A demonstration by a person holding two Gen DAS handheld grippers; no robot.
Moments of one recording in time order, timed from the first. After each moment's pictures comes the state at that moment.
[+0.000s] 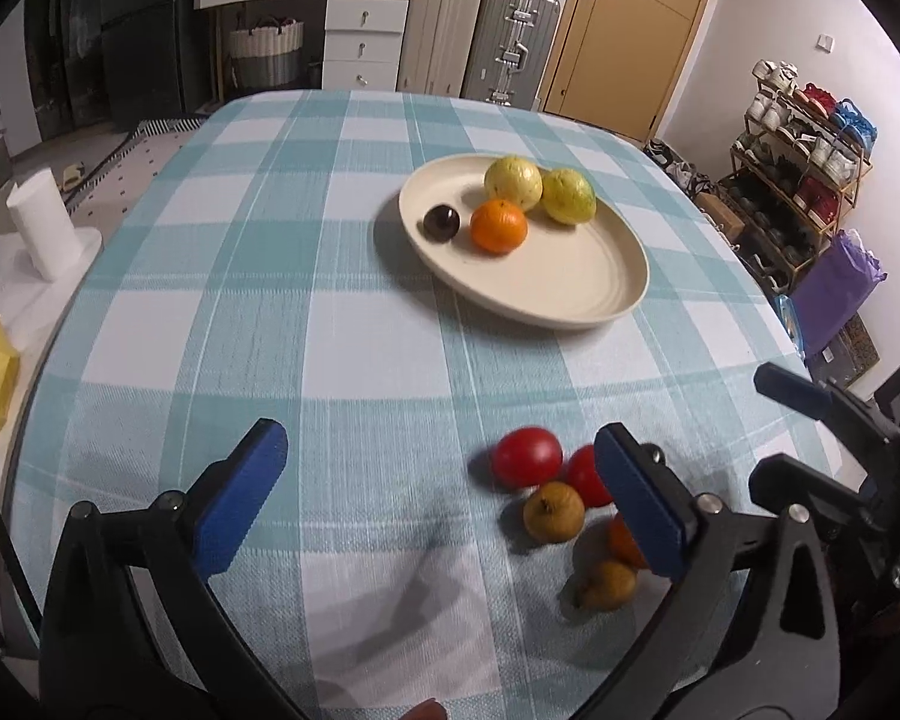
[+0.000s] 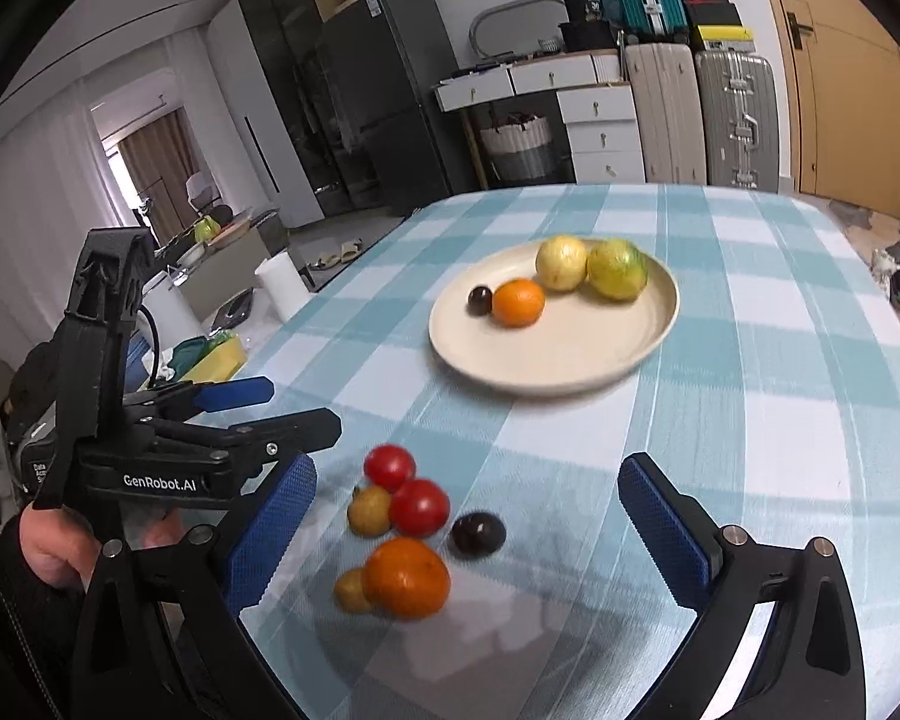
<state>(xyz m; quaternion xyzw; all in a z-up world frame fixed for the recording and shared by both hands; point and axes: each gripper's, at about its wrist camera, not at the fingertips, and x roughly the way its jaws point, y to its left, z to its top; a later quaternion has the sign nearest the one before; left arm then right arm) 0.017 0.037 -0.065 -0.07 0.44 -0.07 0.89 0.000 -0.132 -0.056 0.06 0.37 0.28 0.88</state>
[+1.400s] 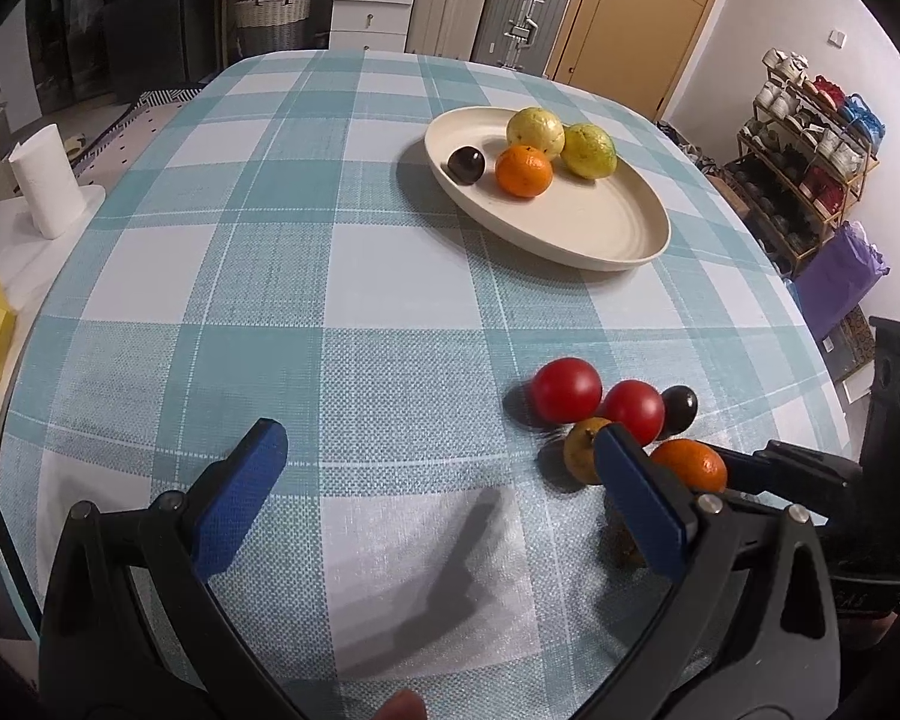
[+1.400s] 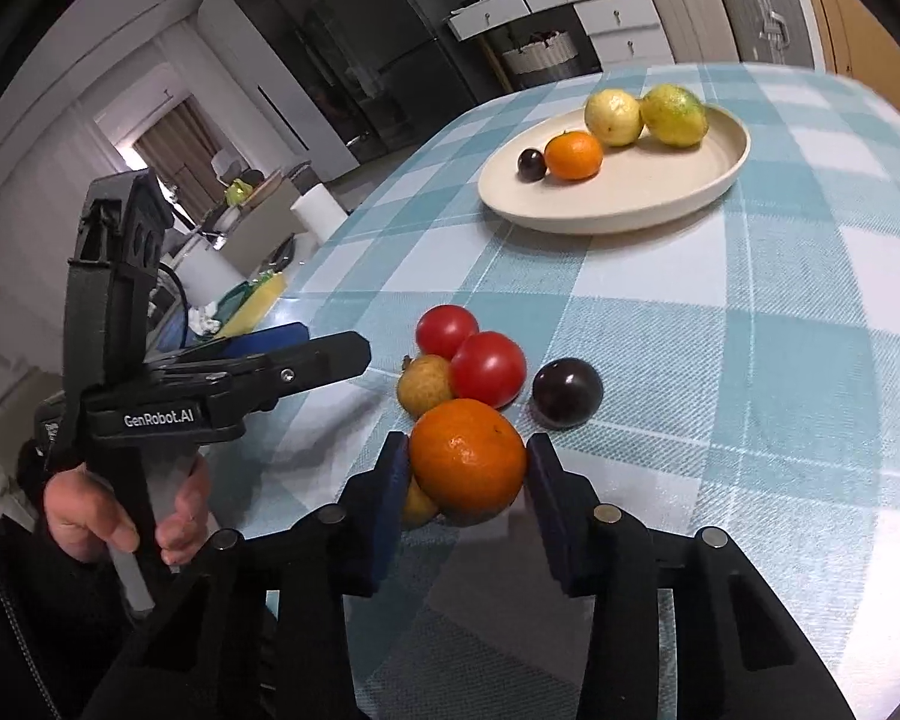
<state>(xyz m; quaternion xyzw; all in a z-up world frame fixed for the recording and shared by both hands) 0.005 0.051 -0.089 -0.08 0.46 -0.07 0.88 -0.013 -0.111 -0.111 0.12 0.45 0.33 0.82</state>
